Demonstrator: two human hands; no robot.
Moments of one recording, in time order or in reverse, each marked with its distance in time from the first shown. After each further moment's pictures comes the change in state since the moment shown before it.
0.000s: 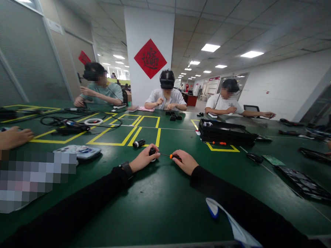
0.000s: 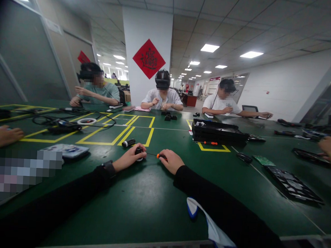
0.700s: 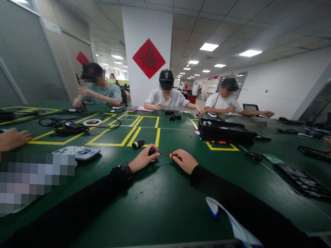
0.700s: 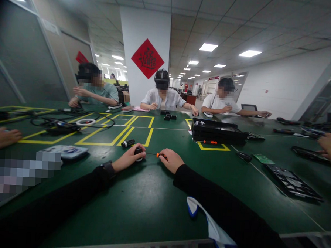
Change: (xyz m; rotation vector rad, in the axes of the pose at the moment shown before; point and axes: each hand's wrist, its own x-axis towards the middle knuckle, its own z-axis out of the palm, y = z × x) left_hand 0.001 -0.001 -0.001 0.022 -0.012 0.003; right_hand 0.000 -0.002 -0.001 -0.004 0.006 0.007
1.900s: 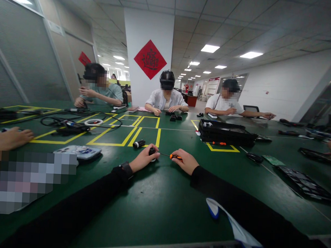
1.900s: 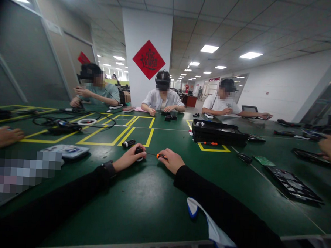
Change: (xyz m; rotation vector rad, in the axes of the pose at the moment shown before) left_hand -0.001 0.004 0.001 -0.053 0.033 -0.035; right_hand -0.002 0.000 -0.002 -0.003 -0.006 0.016
